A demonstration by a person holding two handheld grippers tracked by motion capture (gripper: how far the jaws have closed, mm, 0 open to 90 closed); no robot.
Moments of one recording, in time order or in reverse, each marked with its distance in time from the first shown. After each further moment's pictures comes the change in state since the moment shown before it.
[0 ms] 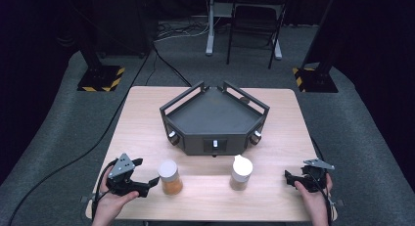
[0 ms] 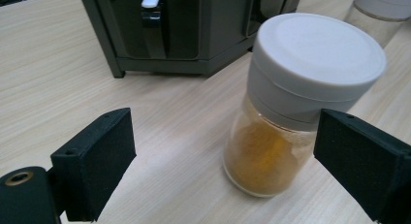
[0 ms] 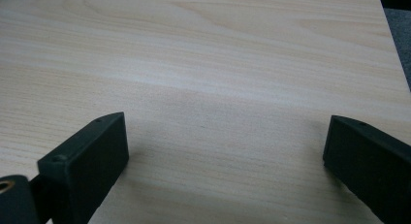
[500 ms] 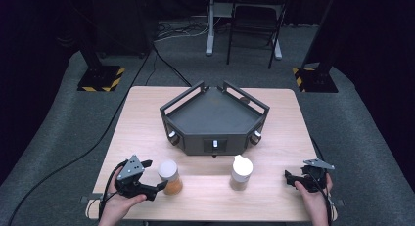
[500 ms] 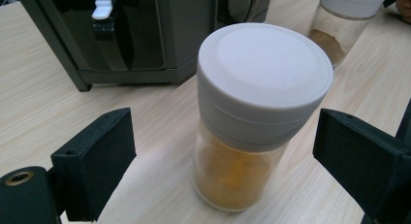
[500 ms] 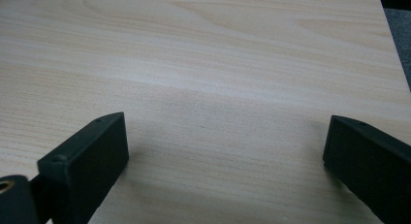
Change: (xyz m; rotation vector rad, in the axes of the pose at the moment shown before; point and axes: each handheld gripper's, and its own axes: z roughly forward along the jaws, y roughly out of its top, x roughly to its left) left arm -0.010 0.007 0.014 0.004 -0.054 0.037; right arm 0.000 0.000 0.000 -0.001 0.000 -0.001
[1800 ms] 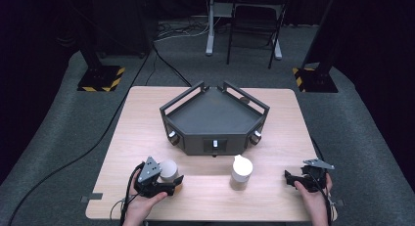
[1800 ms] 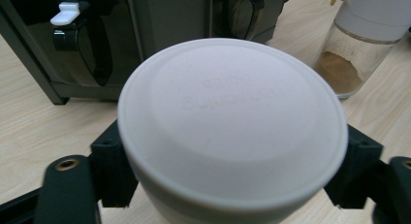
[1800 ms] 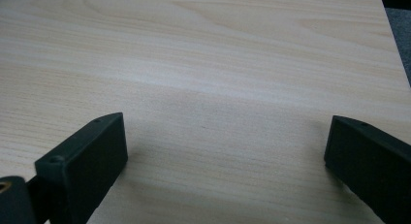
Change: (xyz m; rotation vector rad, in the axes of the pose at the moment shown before) left arm -0.034 -0.010 0.041 -0.069 0.065 -0.054; right arm 0.000 0.001 0.000 0.003 0.000 -0.001
